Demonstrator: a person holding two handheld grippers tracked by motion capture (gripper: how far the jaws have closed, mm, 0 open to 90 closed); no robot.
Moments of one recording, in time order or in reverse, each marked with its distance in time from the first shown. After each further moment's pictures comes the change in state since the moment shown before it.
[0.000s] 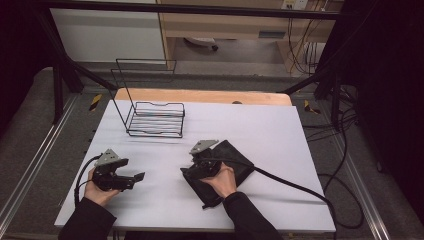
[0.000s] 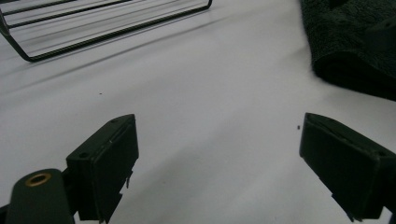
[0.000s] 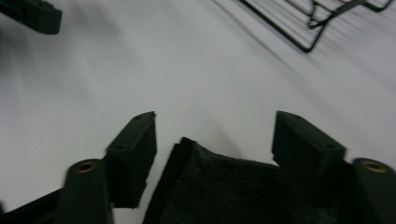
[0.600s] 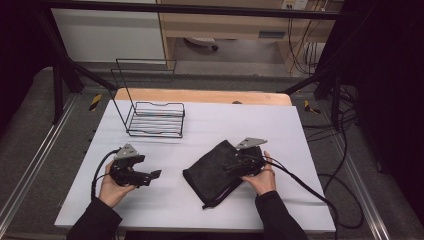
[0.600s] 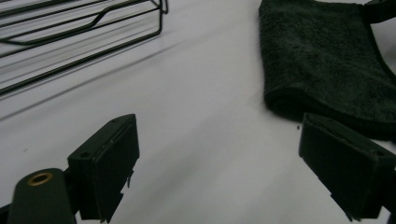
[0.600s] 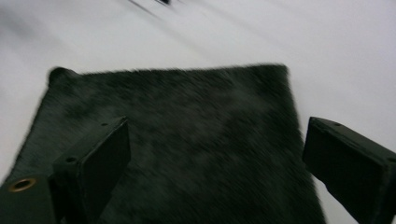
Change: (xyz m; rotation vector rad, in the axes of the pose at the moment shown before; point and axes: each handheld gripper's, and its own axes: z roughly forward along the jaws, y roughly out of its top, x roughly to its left) left arm -0.036 0.037 0.020 0.024 -0.059 0.019; right arm -0.061 -0.059 -0.080 0.006 -0.220 0.170
